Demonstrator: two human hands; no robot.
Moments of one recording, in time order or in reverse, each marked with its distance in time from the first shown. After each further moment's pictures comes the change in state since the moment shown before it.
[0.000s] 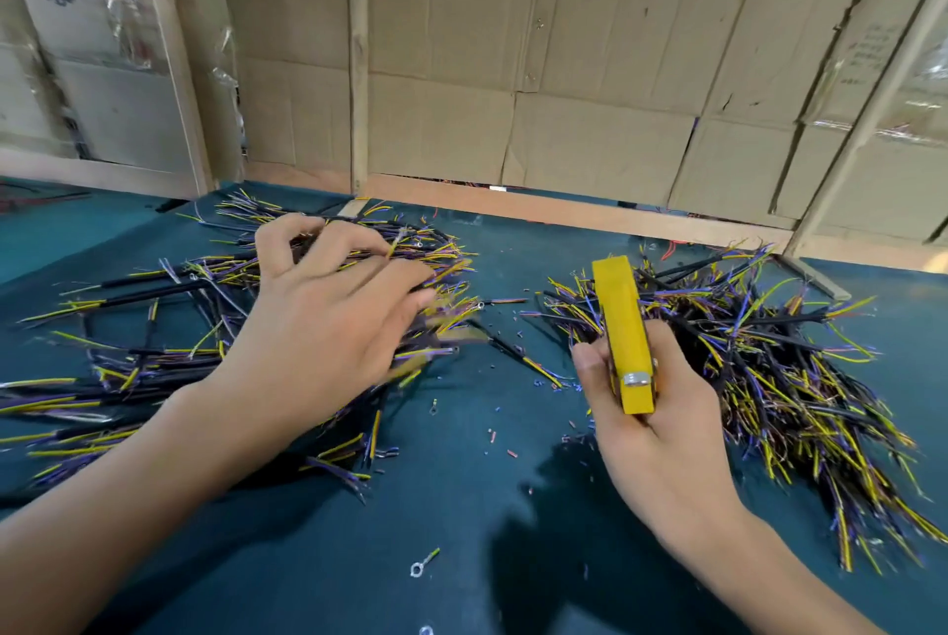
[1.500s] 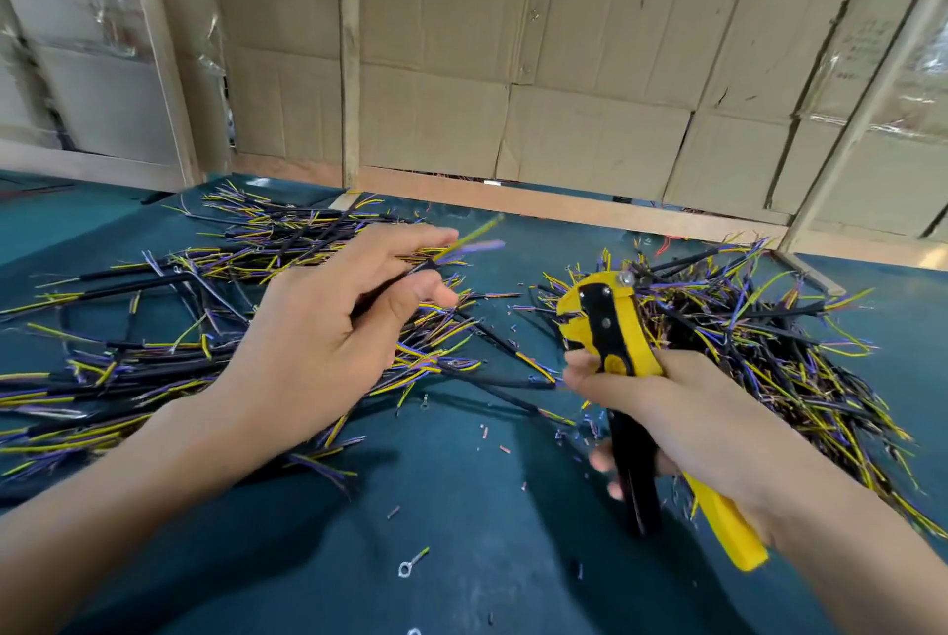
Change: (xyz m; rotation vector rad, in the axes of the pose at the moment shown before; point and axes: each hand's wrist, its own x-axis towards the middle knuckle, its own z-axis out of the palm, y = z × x) left_hand -0.001 0.021 -0.009 -0.795 -0.069 -0.294; right_hand 0.020 -0.040 -0.033 0.186 -0.402 0.715
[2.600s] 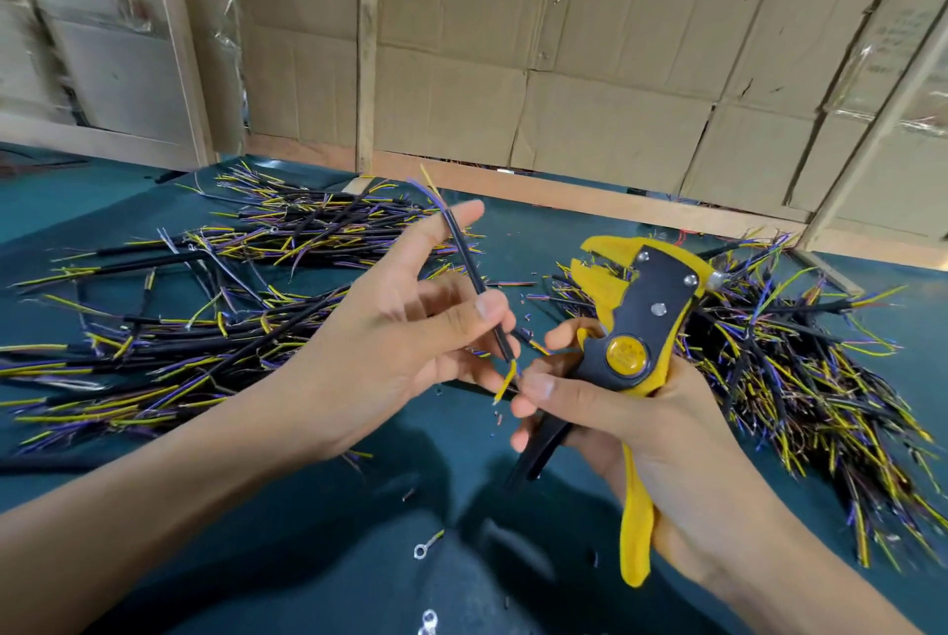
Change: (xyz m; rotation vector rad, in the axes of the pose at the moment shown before) left_hand -0.003 0.019 0.019 -1.126 -0.171 -0.520; right_hand -0.005 0.015 0.044 0.574 -0.203 -0.317
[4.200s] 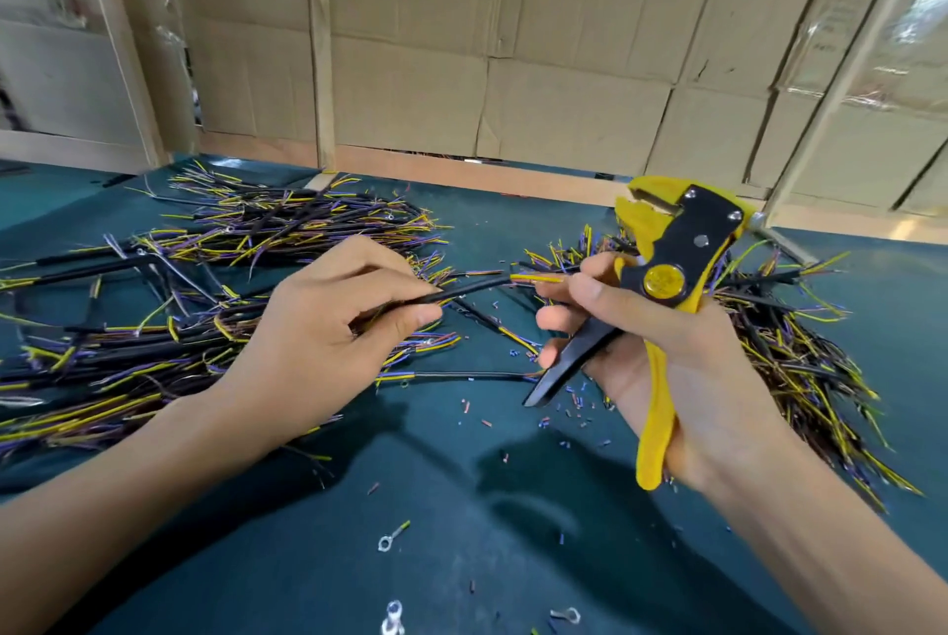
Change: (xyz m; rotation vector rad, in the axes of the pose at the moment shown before) left_hand 0.009 -0.022 -0.036 1.208 0.142 0.556; right_hand 0.018 -0.021 -0.034 0.088 0.040 -0.120
